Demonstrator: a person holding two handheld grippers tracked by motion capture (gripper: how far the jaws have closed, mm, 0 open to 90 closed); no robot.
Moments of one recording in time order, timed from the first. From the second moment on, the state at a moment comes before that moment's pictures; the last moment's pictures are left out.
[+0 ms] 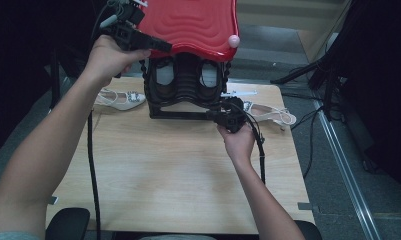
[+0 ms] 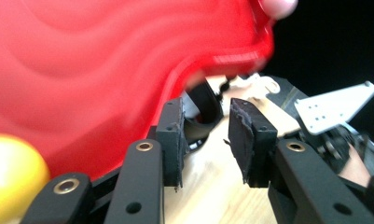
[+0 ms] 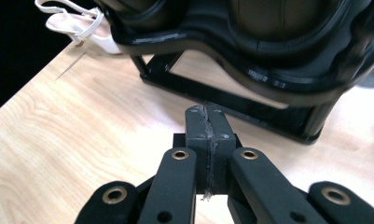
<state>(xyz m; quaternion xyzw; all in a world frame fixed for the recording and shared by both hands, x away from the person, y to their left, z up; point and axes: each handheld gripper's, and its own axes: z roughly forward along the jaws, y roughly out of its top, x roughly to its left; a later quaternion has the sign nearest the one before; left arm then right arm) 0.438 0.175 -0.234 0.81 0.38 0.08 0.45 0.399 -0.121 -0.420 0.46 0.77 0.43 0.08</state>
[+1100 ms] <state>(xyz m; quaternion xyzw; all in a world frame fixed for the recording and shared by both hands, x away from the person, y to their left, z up) 0.402 0.206 -0.357 0.81 0.40 0.04 0.43 0.370 -0.160 -0.483 0.48 0.76 0.45 0.00</state>
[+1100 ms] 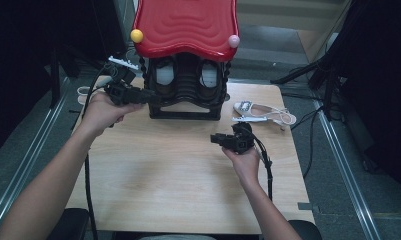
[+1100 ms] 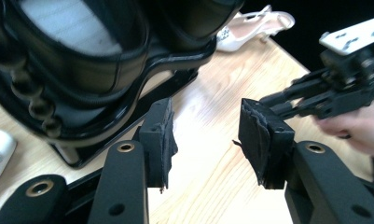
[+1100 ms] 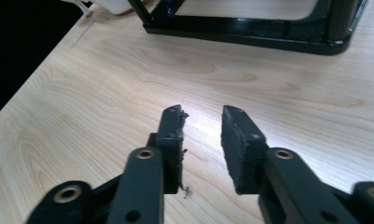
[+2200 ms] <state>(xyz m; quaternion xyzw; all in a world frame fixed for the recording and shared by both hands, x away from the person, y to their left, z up) 0.410 0.250 -0.427 0.80 0.44 0.03 0.41 0.363 -0.196 -0.502 0.48 0.76 0.44 0.03</state>
